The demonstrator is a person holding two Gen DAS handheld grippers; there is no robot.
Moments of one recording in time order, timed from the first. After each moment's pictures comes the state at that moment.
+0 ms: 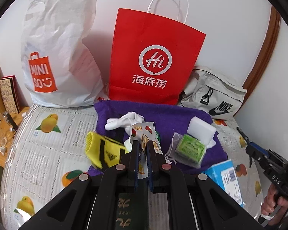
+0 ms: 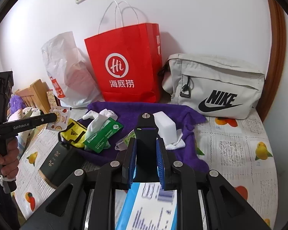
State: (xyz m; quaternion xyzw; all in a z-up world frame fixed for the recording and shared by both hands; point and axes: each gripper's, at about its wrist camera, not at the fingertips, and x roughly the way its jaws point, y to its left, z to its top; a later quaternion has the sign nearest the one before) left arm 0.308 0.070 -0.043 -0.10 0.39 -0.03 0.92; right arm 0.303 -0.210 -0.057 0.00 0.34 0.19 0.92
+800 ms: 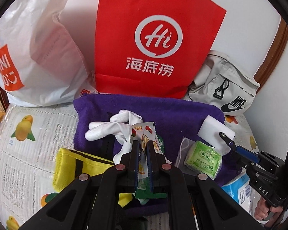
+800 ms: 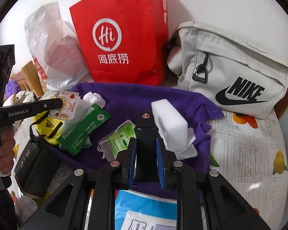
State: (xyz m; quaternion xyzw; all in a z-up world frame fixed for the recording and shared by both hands) left arm 0.383 0.057 -0.094 -0.10 0.44 -0.05 0.89; right arm 0.378 -0.178 -0.114 -0.03 0.41 0.20 0.89
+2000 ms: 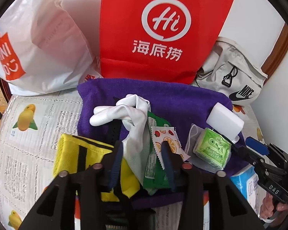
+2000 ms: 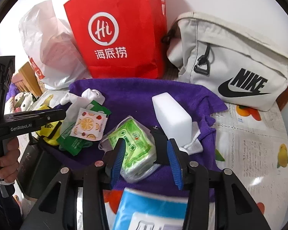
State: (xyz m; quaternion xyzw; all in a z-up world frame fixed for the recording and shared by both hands) left arm 0.377 0.061 -0.103 -0.09 0.47 -0.03 0.88; right arm 0.379 -0.176 -0.116 -0.02 0.43 0.19 0.88
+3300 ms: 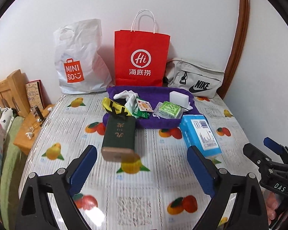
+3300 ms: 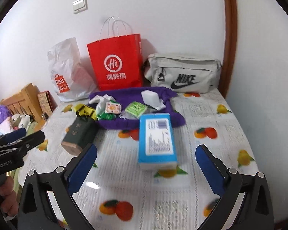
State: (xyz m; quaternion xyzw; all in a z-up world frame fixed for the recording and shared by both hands) left arm 0.090 0.019 0.006 -0.04 0.36 0.00 0.93; right arm 0.103 -0.217 -0.016 0.02 0.34 0.07 0.94
